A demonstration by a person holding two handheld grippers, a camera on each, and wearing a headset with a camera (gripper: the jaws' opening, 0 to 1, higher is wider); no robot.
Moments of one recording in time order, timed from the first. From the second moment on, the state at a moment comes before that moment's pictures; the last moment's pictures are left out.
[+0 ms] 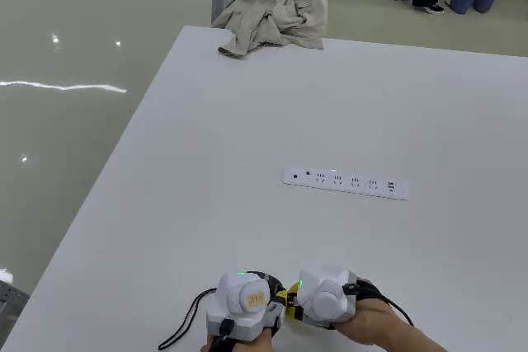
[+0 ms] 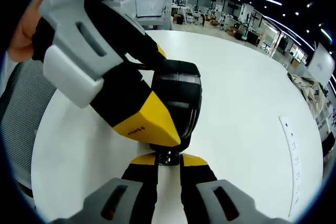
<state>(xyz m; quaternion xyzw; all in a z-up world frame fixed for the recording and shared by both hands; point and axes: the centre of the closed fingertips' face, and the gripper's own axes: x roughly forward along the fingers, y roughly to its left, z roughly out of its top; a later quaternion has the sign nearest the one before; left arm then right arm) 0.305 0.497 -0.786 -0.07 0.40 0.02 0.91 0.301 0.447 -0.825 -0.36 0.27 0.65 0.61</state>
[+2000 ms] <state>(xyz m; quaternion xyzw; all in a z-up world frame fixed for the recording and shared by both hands) 0.291 0.492 -0.772 -0.06 0.38 -0.02 0.92 0.306 0.426 -0.806 -0.24 0.31 0.54 0.75</state>
